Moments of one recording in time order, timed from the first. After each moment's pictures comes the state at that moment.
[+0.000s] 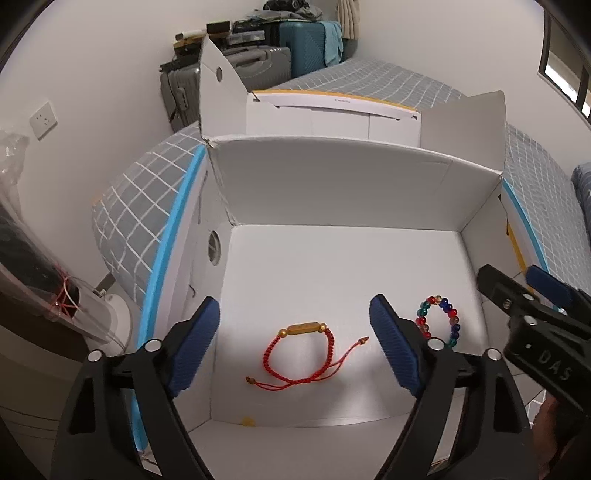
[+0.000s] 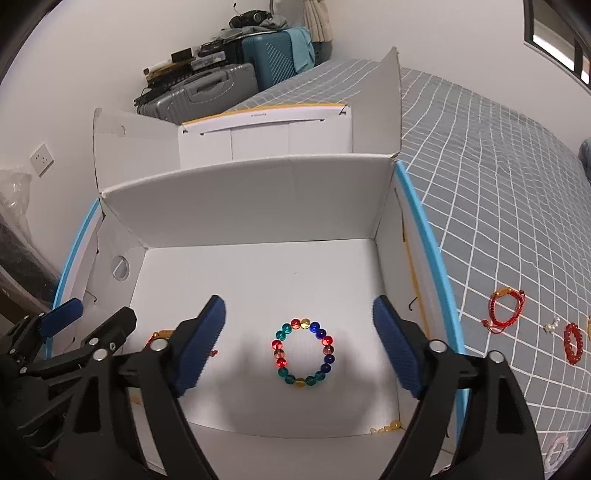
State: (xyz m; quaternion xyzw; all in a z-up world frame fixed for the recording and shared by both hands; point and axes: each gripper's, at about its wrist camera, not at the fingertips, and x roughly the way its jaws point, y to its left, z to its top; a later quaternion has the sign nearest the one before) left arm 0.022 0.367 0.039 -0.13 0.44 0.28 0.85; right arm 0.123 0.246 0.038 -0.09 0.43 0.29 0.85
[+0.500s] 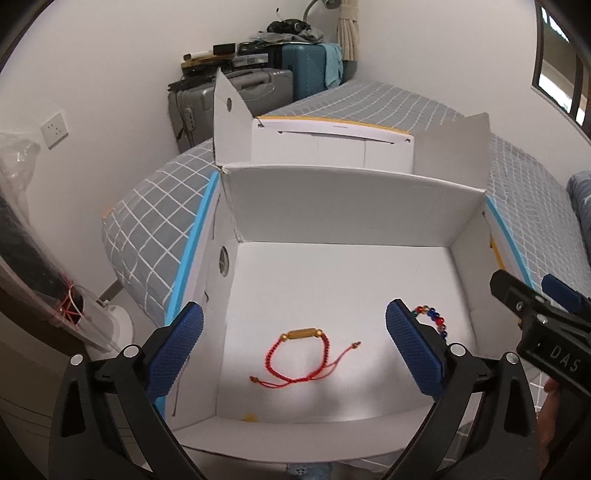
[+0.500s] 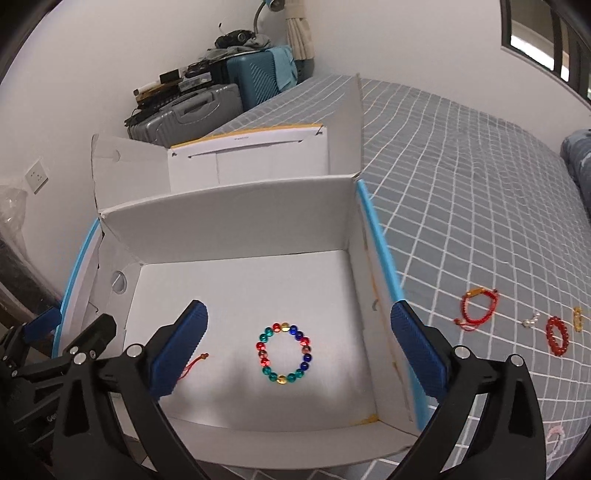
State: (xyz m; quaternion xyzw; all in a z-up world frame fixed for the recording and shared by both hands) left arm 0.003 0.352 0.063 -0.13 0.40 0.28 0.86; right arm 0.114 0.219 0.061 -0.08 0.40 0.26 0.88
